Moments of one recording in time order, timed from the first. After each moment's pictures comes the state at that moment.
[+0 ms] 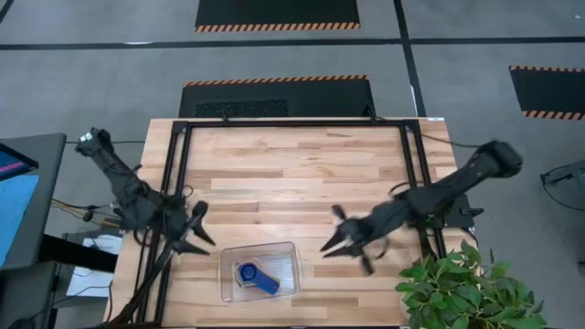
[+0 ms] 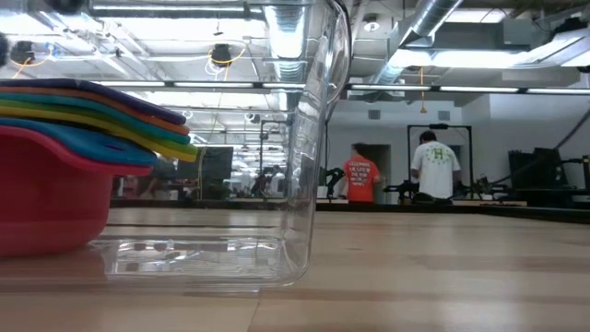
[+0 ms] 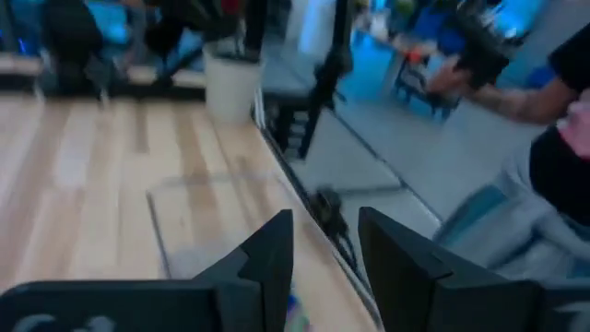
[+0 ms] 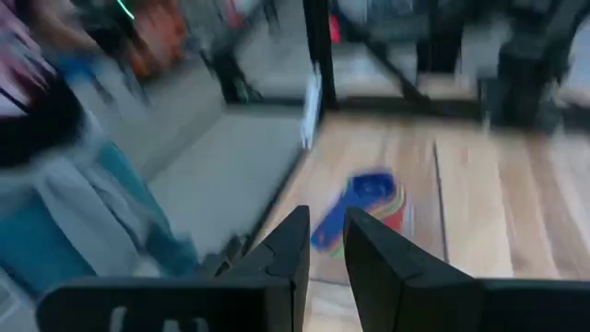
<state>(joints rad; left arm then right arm) -0.83 0.61 0.54 -0.15 -0.33 -0.35 0.47 1.36 1.06 -0.06 0.04 0.19</state>
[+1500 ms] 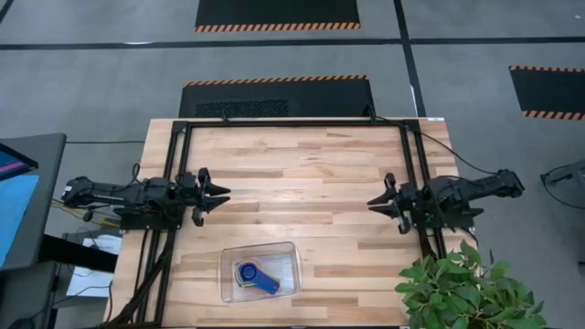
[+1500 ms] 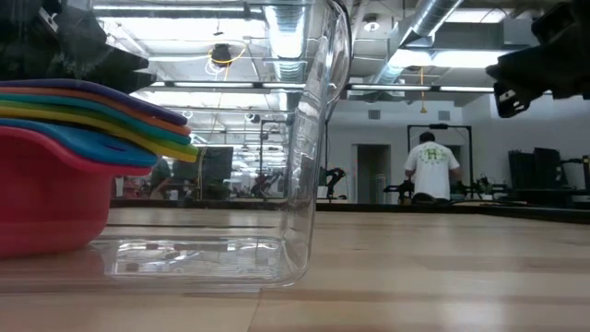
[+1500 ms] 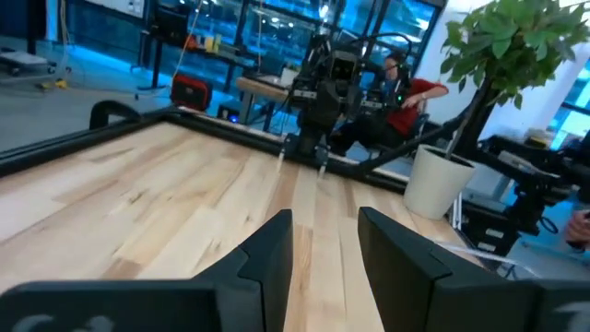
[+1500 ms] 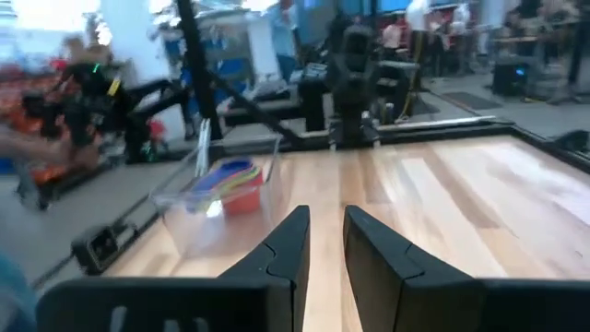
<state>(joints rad) -0.11 0.09 0.01 0.11 -0.17 -0.30 0.22 0.00 0.04 -0.03 0.12 0.17</state>
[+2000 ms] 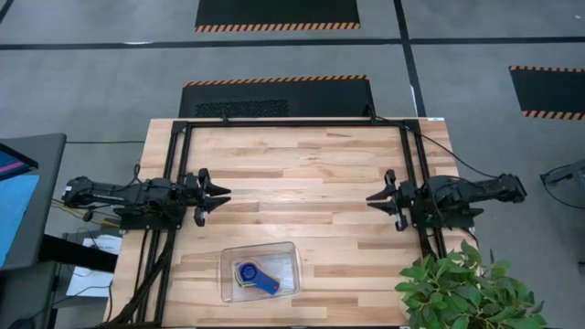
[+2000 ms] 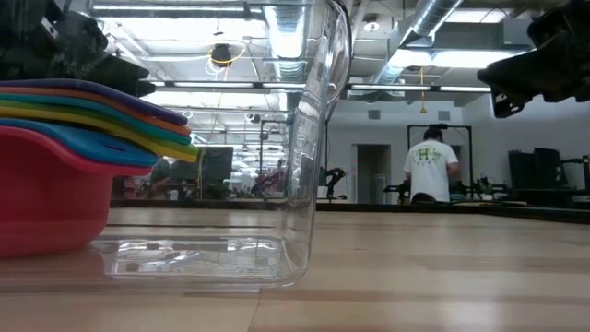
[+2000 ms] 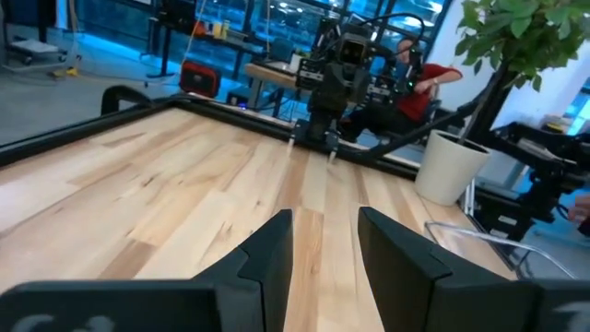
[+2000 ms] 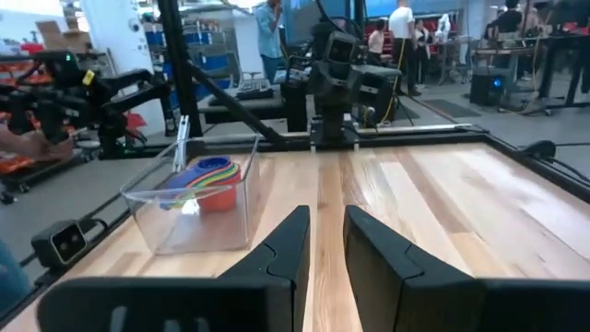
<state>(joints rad) -0.11 0.09 0.01 0.06 -0.19 -0.30 0.15 0.01 0.02 -0.01 0.08 0.08</state>
